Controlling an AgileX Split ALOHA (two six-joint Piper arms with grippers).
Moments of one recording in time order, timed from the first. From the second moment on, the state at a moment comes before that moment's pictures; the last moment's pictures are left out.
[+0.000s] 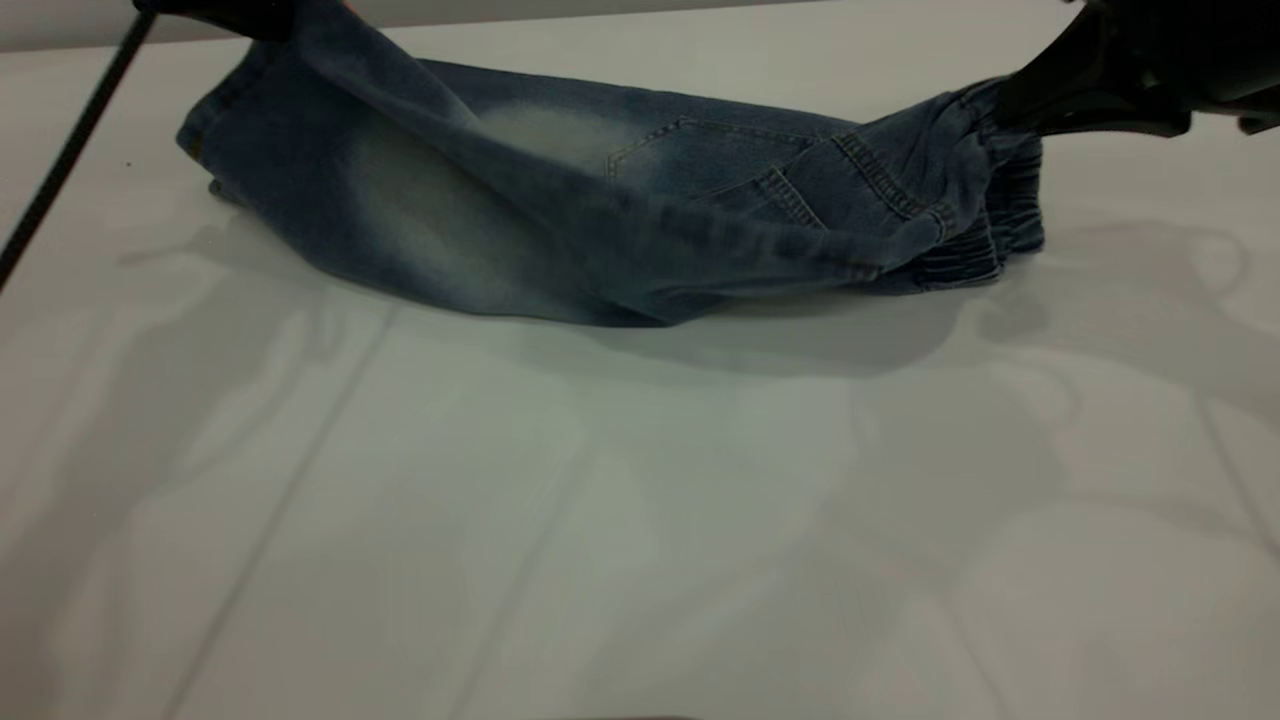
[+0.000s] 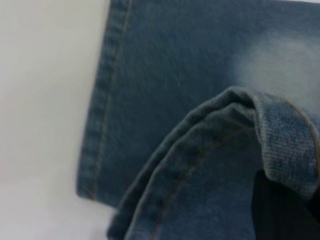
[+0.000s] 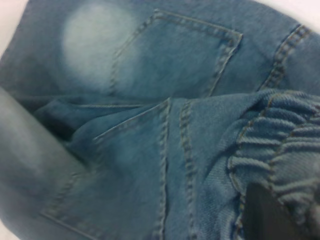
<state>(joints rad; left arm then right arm) -0.15 1.93 -1.17 -0.39 0.08 0.44 -0.02 1.94 -0.84 1.80 0.58 -1.52</state>
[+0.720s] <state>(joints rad) -0.15 2.10 -1.20 -0.39 -0.33 0.63 -0.05 1.99 -0.95 1.81 0.36 -1.51</state>
